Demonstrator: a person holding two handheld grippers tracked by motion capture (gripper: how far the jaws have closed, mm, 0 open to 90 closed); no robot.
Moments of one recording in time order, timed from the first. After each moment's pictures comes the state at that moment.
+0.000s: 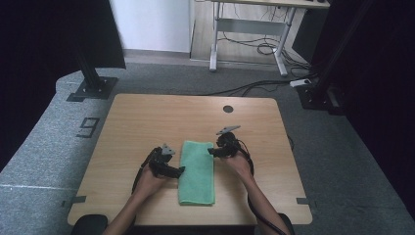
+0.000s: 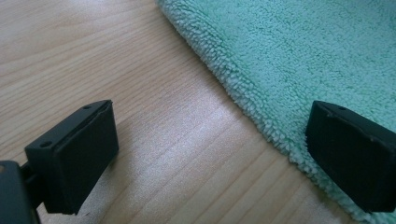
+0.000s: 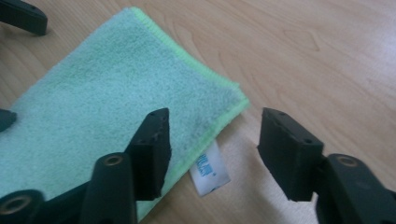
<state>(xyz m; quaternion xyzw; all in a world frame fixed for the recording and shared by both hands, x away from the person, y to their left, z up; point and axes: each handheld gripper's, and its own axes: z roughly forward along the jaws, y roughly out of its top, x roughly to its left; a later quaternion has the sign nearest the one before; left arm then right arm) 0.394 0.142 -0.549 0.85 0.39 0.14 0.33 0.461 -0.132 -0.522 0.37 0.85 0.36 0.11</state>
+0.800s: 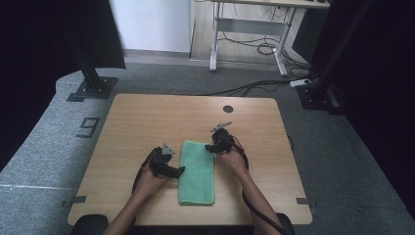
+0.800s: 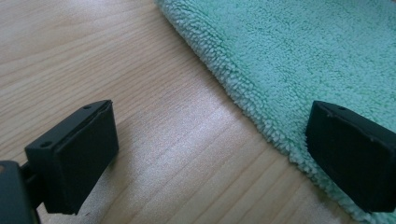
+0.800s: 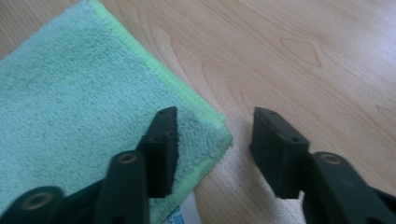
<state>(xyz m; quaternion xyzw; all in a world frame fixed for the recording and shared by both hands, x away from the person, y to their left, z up) 0.394 0.142 -0.549 0.85 0.39 0.14 0.33 0.486 -0.114 -0.536 0.36 0.86 0.32 0.12</state>
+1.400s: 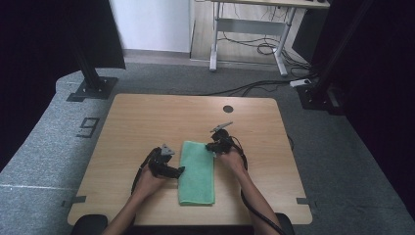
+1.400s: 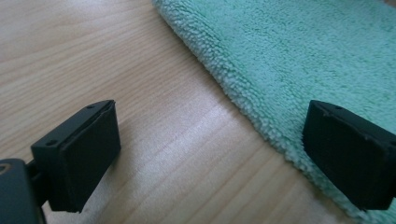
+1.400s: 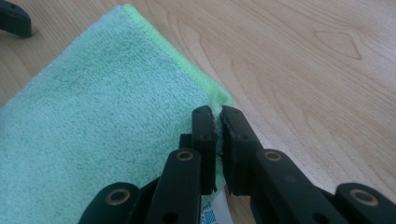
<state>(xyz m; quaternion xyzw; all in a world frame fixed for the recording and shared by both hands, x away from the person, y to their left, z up) 0.391 0.144 -0.548 0.85 0.39 0.13 0.34 0.484 -0.114 -0.536 0.36 0.86 0.34 0.07</state>
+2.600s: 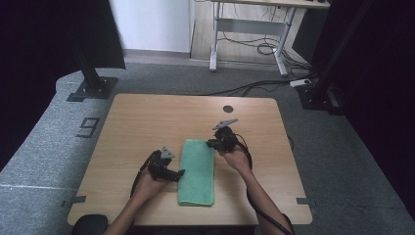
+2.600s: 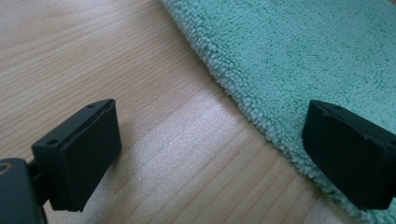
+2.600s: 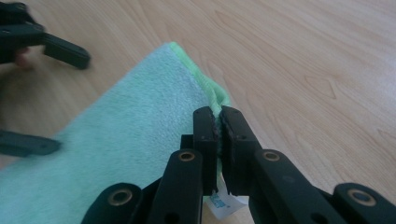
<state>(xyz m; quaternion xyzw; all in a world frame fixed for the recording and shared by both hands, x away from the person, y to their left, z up) 0.381 0.143 -0.549 0.85 0.38 0.14 0.33 0.460 -0.120 -0.490 0.33 0.86 0.38 0.09</state>
